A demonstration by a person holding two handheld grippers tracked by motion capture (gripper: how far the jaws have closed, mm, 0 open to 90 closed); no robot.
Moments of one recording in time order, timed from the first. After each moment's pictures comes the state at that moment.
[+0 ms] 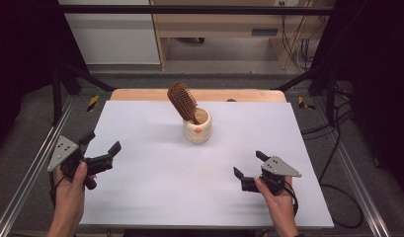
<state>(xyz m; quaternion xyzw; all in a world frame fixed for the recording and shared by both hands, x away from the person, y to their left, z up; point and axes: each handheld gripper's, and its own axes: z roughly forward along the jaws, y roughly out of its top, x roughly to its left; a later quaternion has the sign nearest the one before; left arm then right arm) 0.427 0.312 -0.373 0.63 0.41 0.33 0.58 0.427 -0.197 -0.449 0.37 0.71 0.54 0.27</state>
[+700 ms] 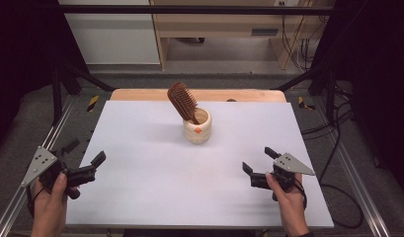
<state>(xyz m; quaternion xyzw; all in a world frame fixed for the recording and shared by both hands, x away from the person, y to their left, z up) 0.397 0.343 -0.370 0.63 0.38 0.34 0.58 0.428 -0.222 -0.437 0.38 0.68 0.56 0.28</state>
